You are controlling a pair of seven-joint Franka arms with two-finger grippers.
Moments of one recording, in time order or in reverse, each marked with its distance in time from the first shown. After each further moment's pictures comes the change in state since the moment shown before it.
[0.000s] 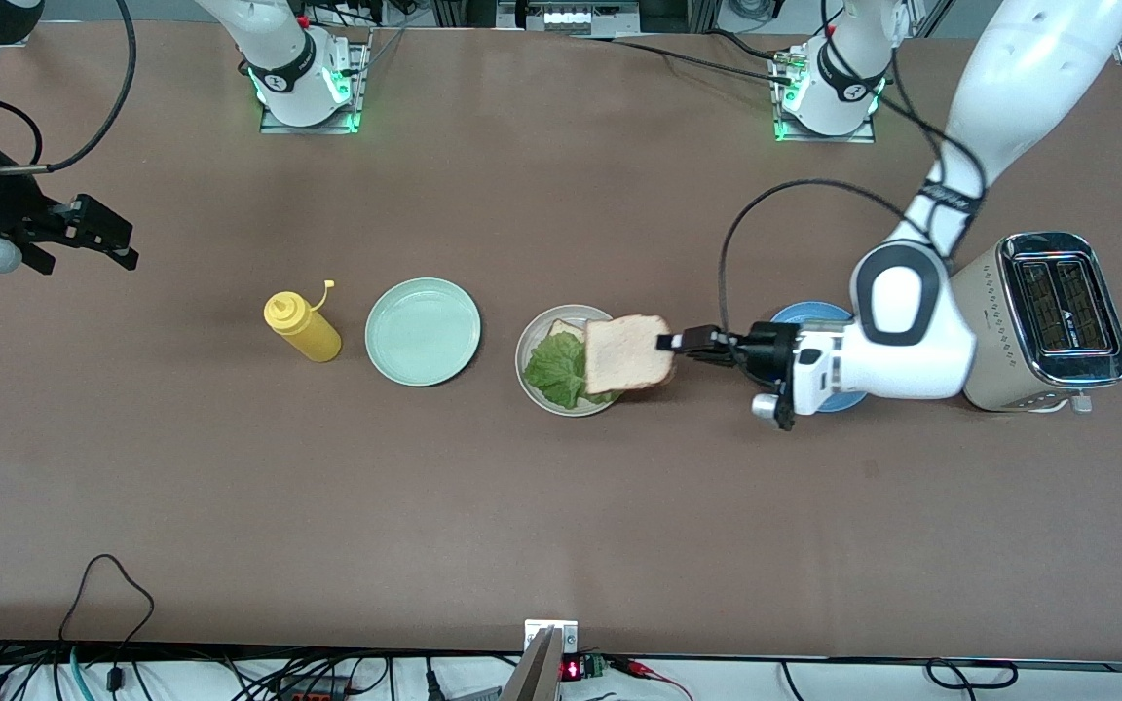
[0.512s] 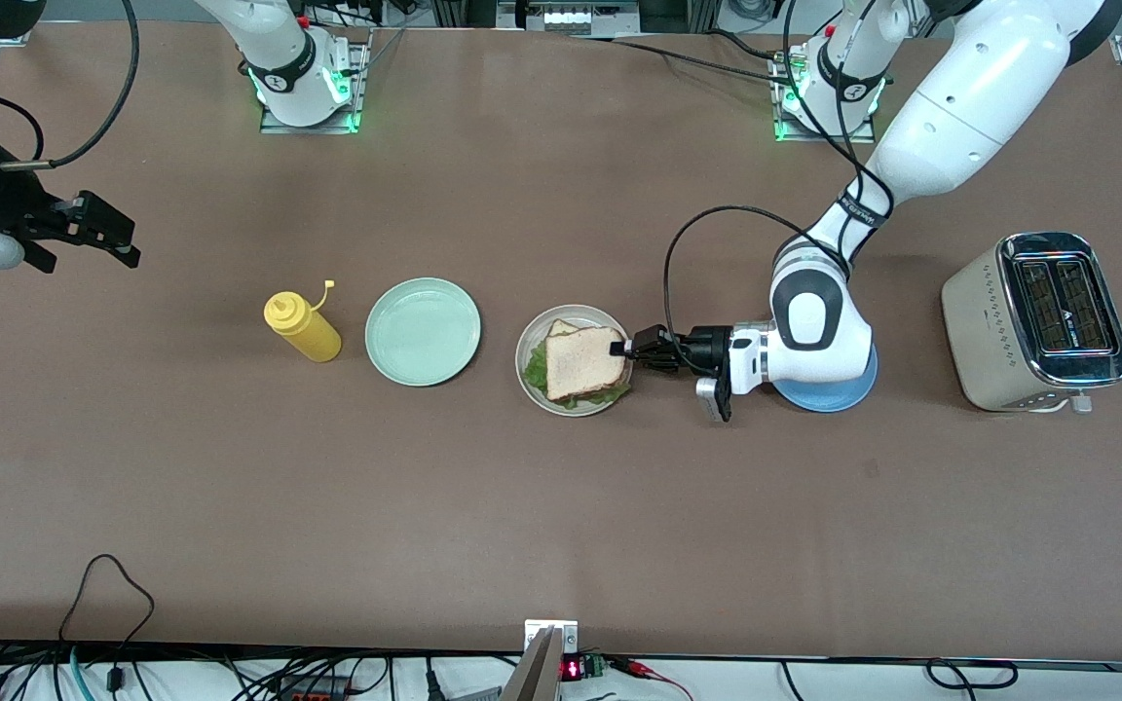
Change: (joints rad) left arm -0.072 0.142 0.001 -0.061 -0.161 0.150 0.398; right arm 0.001 -0.004 0.004 0.000 0.000 0.000 0.000
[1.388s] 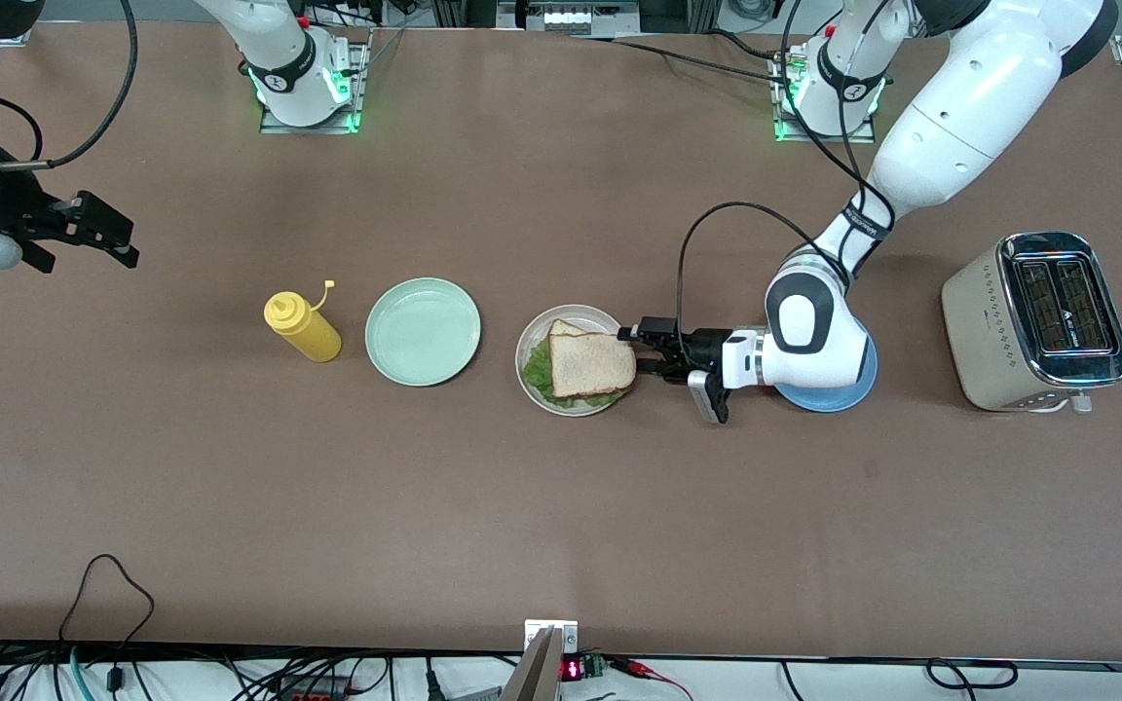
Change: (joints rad) left arm -0.001 0.008 0.004 0.009 0.212 0.038 0.038; right arm -0.001 0.000 -0.004 0.001 -0.001 0.000 0.000
